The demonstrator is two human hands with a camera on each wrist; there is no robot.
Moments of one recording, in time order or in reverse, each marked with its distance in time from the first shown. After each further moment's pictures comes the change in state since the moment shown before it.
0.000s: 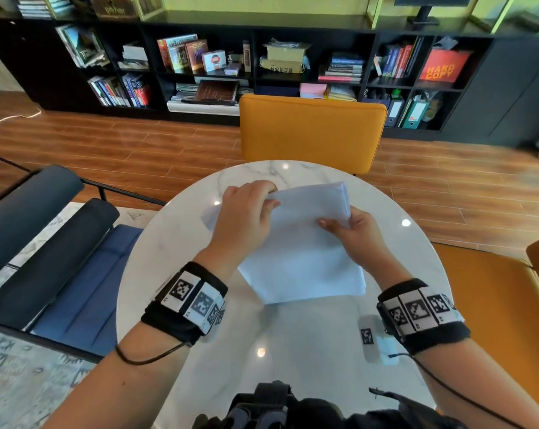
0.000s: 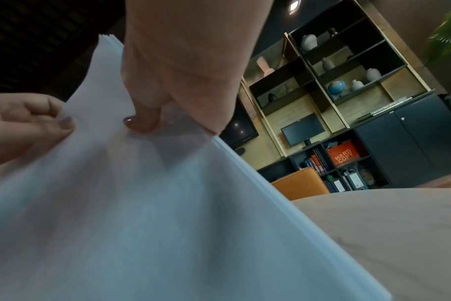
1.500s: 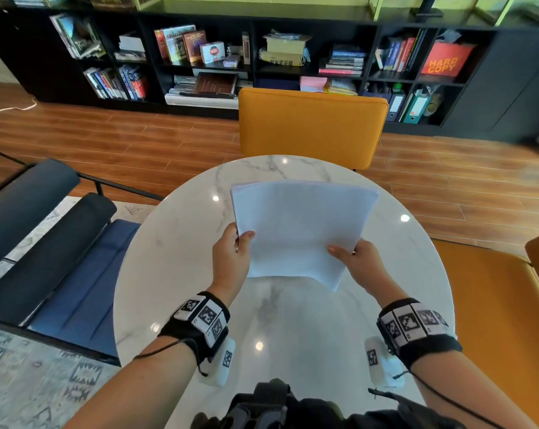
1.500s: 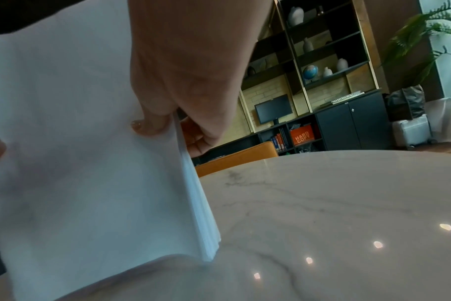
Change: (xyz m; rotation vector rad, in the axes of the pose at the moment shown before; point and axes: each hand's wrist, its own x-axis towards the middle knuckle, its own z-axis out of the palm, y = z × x) left_hand -0.071 -0.035 0.051 -0.441 0.083 -0.683; right_hand -0.008 0.081 -0.012 -0.159 0.042 0.226
